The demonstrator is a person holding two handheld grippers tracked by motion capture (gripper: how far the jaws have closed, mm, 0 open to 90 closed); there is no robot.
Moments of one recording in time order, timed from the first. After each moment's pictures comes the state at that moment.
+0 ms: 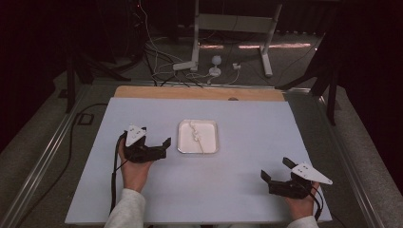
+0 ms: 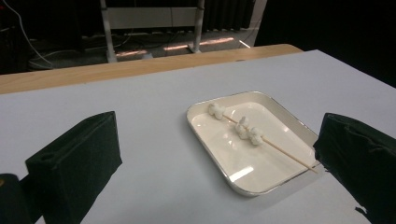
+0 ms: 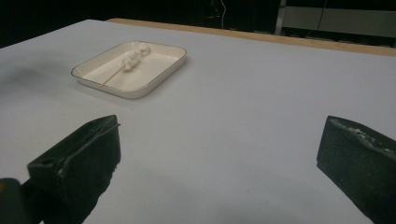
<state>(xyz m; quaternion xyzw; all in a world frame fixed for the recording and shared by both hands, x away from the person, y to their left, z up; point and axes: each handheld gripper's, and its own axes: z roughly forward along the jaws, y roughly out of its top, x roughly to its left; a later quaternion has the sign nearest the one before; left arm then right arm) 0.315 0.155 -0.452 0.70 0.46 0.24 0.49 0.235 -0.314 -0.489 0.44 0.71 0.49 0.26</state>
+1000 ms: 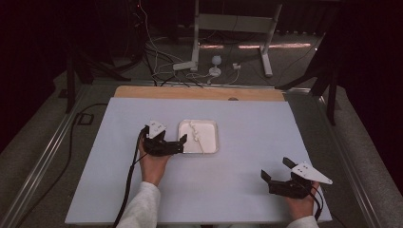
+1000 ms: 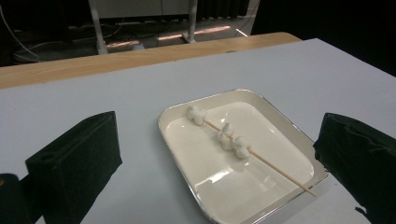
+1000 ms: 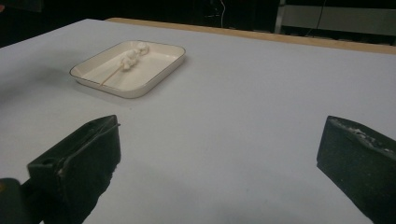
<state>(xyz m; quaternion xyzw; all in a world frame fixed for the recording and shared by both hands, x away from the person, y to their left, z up) 0.343 0.111 -0.465 0.71 0.46 0.23 0.48 0.236 -0.314 -0.490 0.44 0.70 0.49 0.26</state>
